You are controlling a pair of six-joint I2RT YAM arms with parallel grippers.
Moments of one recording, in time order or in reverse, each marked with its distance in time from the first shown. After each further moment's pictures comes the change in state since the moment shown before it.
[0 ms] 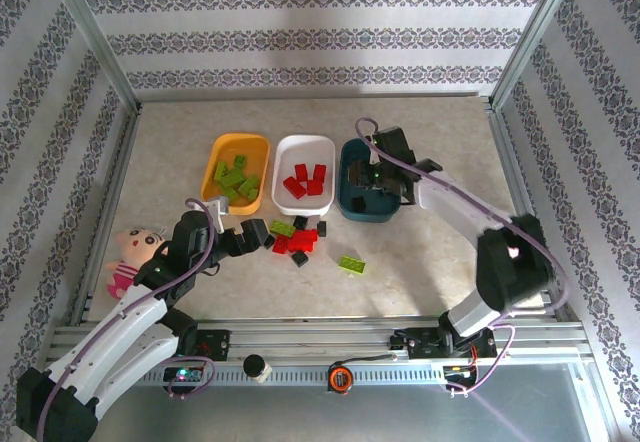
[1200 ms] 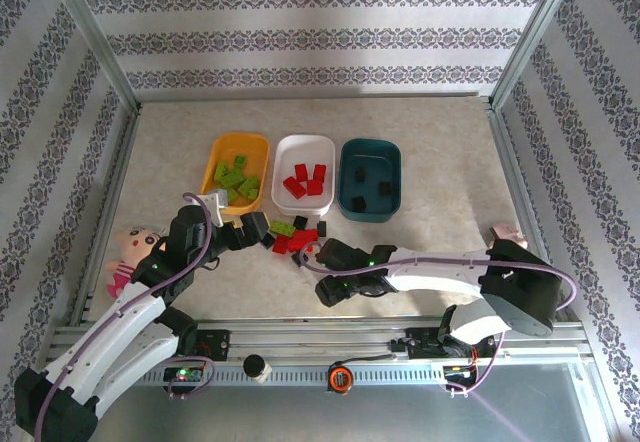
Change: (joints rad) left arm 0.000 0.011 0.060 0.000 -0.004 0.003; right arm 0.695 -0.175 -0.433 -0.060 0.107 0.112
